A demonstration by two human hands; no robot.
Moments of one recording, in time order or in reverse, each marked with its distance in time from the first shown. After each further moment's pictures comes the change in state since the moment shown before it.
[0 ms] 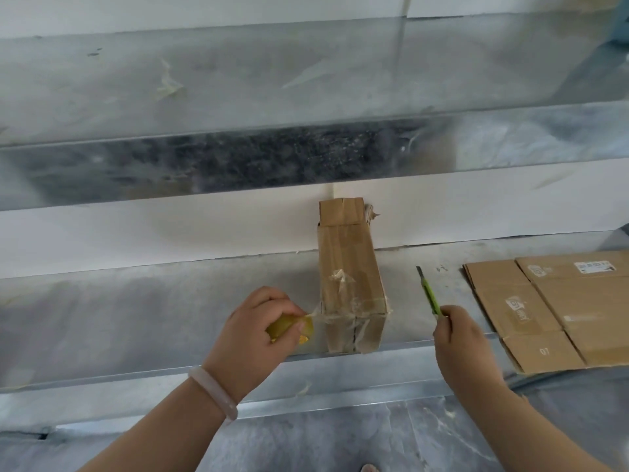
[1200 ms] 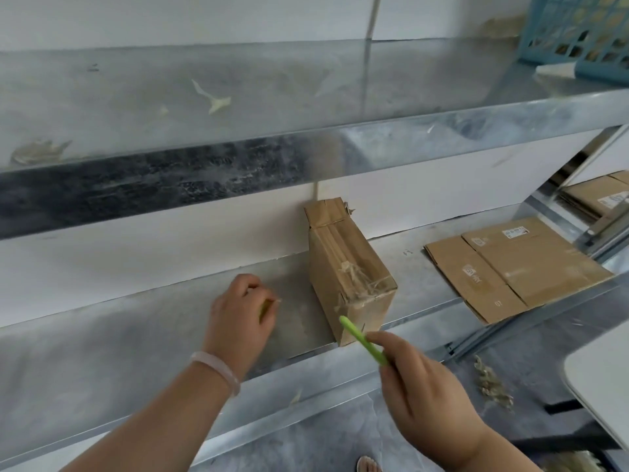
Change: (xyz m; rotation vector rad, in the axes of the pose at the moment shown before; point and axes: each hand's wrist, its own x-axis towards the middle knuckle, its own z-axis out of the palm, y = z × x) left_hand 0.021 -0.059 -0.006 0.205 0.071 0.106; right_hand -0.136 -0.077 0.012 -0.070 0.134 -0.607
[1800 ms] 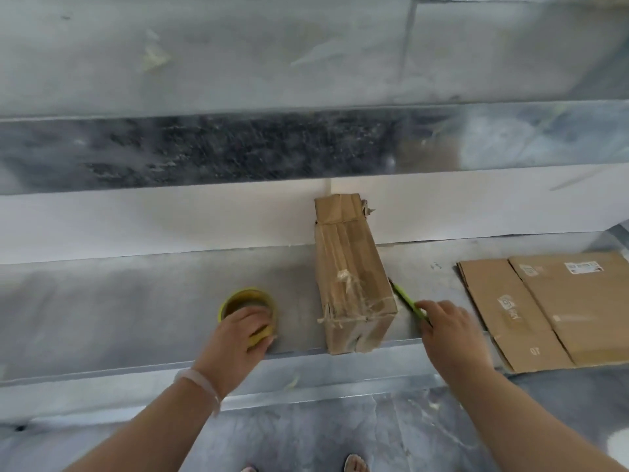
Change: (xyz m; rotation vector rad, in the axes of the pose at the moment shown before) left_hand -0.046 -0.018 0.057 -0.109 -0.143 -0.159; right_hand 0.080 0.179 0.028 -0.388 -0.374 0.407
